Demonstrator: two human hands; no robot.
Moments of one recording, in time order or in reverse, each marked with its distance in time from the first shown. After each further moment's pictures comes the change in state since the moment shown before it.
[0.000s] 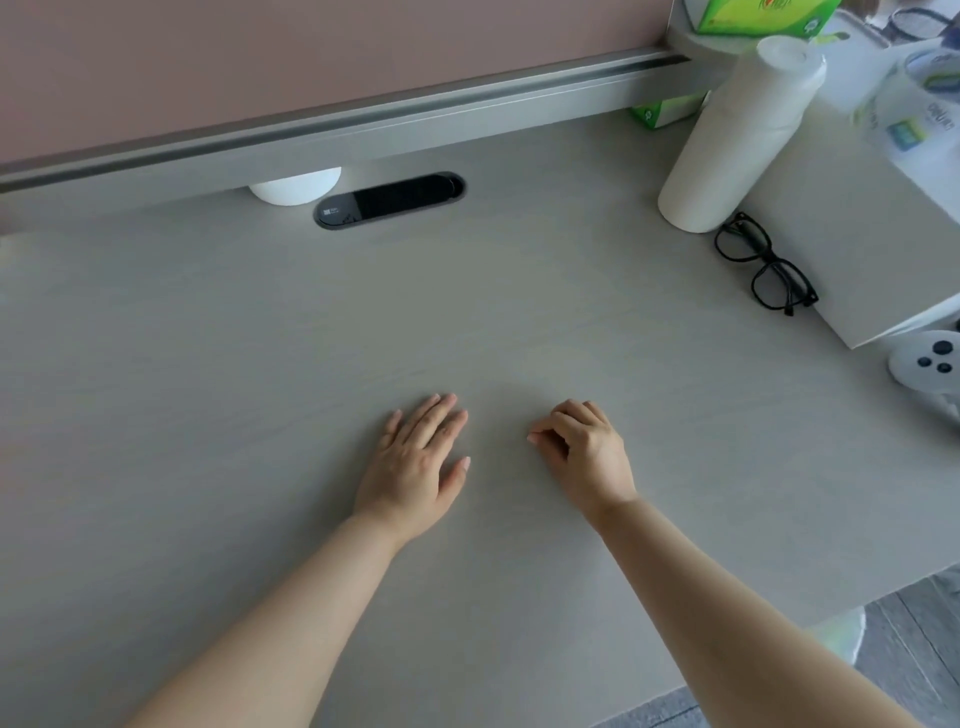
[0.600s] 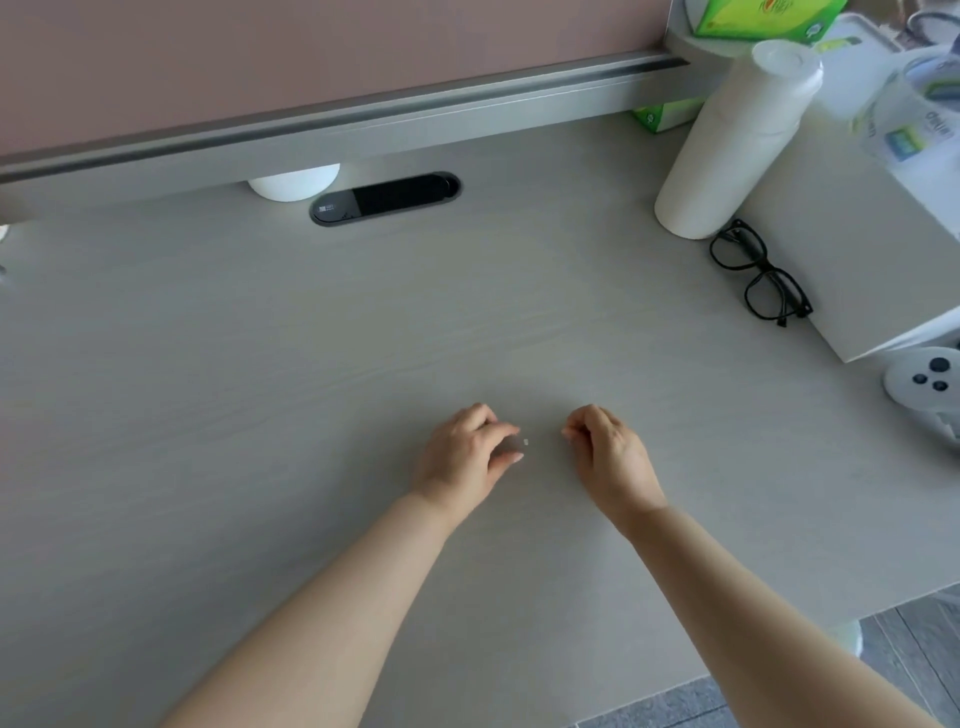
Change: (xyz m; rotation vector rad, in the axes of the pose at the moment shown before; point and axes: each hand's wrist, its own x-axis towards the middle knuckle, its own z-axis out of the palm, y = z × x) left_hand 0.041 0.061 0.015 -0.278 -0.017 -0.032; right_hand -0.002 0.035 -0.032 0.014 -0.052 0.071
